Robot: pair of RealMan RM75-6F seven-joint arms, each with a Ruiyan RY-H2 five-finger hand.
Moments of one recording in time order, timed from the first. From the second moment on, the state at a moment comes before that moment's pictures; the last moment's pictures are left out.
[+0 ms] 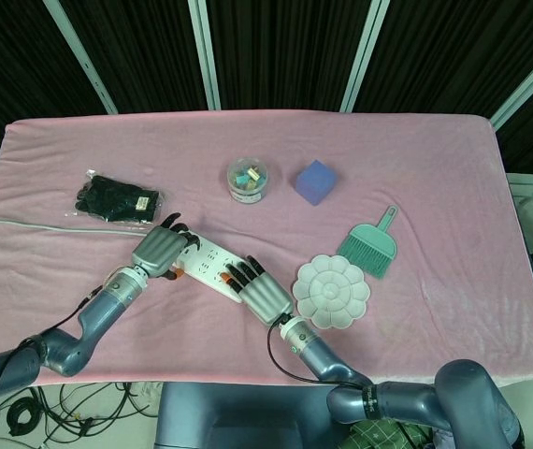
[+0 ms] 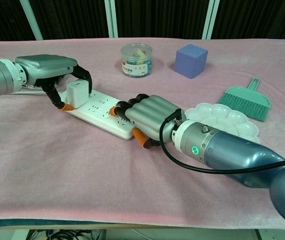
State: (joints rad) left arm -0.82 -1.51 -0.14 -1.30 1.28 0.77 0.14; right arm 0.89 -1.94 0.13 -1.23 -1.08 0.84 -0.70
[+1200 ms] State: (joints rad) left arm -0.63 -1.24 -0.04 -1.60 1.41 1.09 0.19; right arm 0.88 -1.88 0.19 -1.37 -1.10 0.98 -0.70
